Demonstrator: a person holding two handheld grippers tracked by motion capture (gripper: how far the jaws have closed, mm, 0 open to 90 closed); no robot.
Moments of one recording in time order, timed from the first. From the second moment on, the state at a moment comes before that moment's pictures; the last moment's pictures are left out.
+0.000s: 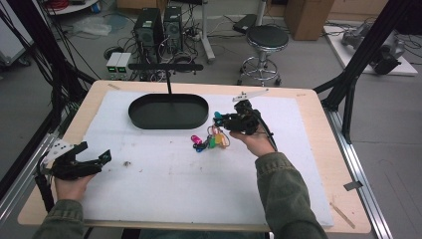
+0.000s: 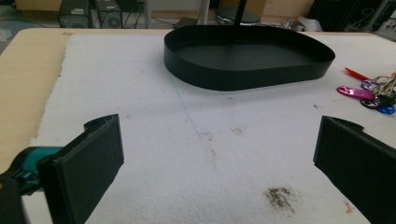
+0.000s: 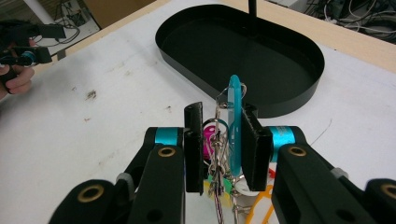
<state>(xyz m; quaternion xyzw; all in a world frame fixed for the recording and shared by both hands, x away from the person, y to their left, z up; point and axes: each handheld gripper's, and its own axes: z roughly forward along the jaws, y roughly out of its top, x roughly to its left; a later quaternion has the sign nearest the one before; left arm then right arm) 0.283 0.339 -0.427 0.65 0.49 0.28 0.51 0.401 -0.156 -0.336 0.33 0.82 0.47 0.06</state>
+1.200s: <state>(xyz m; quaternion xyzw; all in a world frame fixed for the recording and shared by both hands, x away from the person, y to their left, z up) 0.284 0.340 -0.427 0.65 0.49 0.28 0.51 0.428 -0.132 -0.243 0.27 0.81 0.51 0.09</state>
